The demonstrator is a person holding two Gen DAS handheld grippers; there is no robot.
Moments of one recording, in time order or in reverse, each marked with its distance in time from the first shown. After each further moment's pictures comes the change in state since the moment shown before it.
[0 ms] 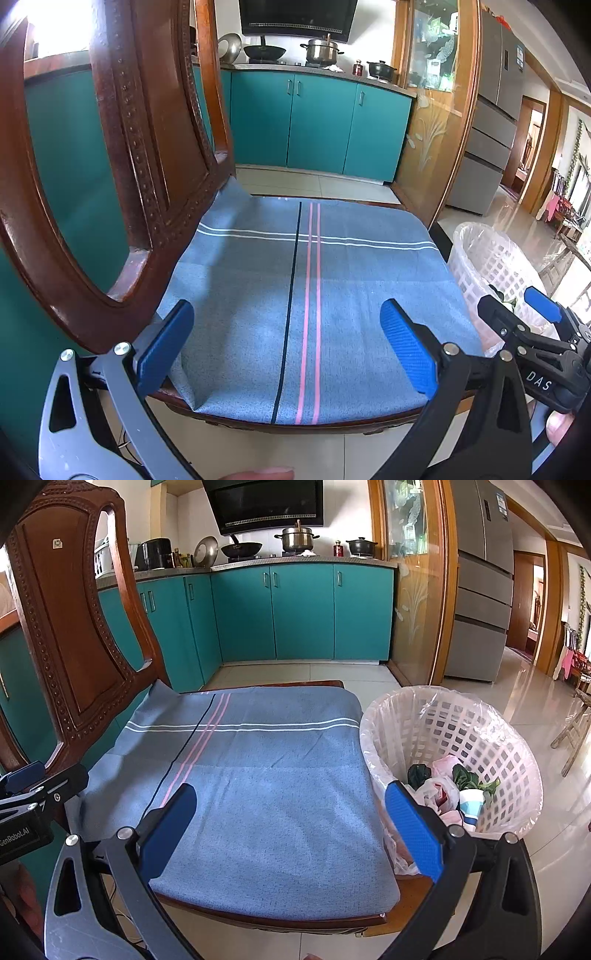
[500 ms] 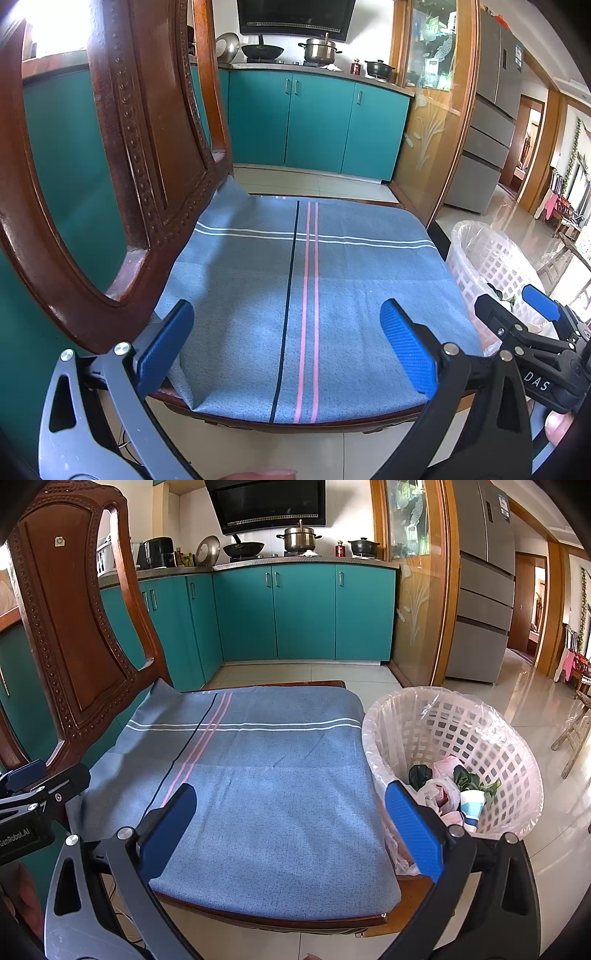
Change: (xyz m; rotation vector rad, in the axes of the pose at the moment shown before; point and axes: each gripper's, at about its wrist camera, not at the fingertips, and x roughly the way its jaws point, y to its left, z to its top) left arm -0.001 -0.001 0.000 0.006 0.003 -0.008; right arm 0.001 0.001 -0.001 -0.009 0.001 0.001
